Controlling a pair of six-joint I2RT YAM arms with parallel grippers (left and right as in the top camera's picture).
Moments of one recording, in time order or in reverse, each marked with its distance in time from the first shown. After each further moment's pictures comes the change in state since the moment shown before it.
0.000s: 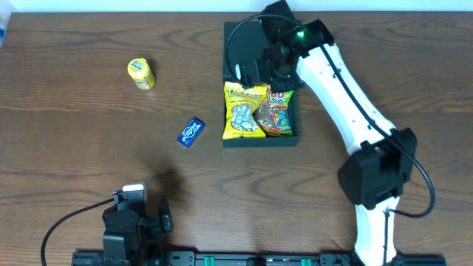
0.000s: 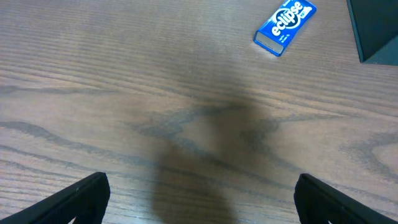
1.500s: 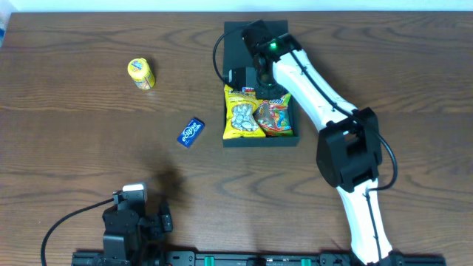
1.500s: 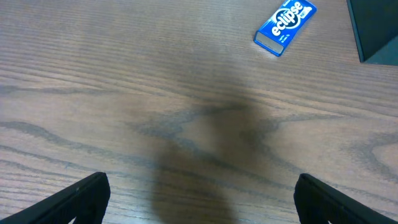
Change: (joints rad) left arm 0.000 0.000 0.000 0.000 0.000 0.000; right arm 0.034 0.208 0.006 0.095 0.095 0.229
